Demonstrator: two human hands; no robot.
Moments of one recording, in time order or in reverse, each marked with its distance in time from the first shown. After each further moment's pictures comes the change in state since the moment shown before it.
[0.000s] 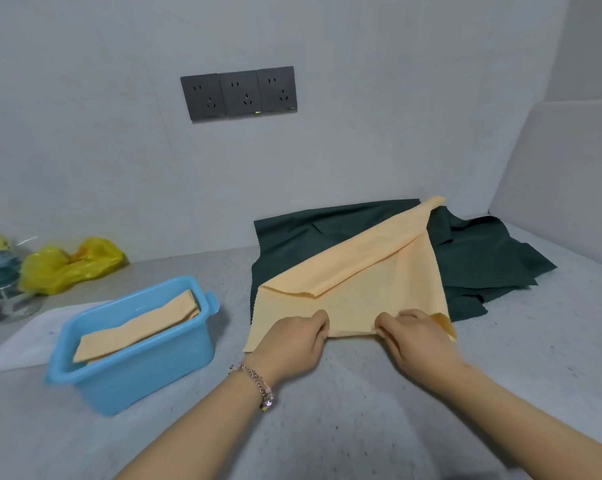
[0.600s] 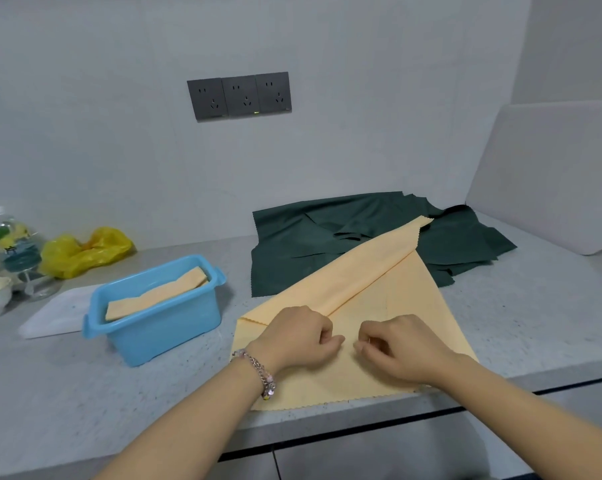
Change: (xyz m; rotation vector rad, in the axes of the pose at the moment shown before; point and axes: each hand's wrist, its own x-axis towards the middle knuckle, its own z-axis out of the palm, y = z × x) left_hand -0.060 0.066 -0.028 0.064 -0.092 -0.003; right_hand -0.065 -0.044 -0.044 0.164 -0.150 -0.118
